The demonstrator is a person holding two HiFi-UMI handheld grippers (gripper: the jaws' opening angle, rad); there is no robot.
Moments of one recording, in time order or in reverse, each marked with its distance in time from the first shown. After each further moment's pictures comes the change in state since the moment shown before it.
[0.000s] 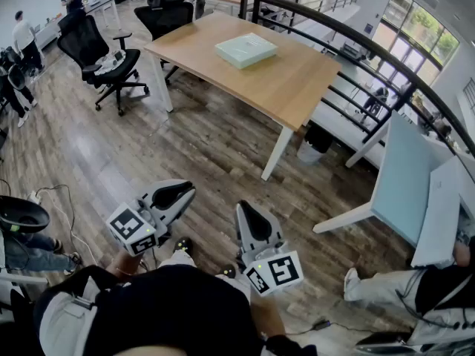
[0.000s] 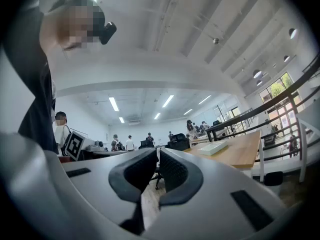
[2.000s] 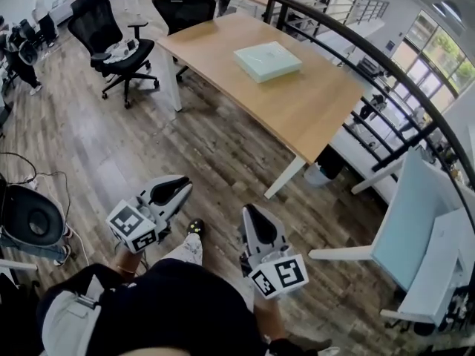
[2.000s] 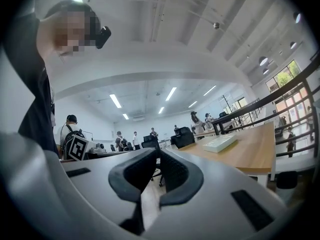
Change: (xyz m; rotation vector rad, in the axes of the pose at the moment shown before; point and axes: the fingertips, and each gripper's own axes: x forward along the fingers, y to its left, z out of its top) left arm 0.046 0.146 -0.009 -0.029 -0.024 0.163; right arm 0.122 -0.072 -0.021 0.044 0.064 0.074
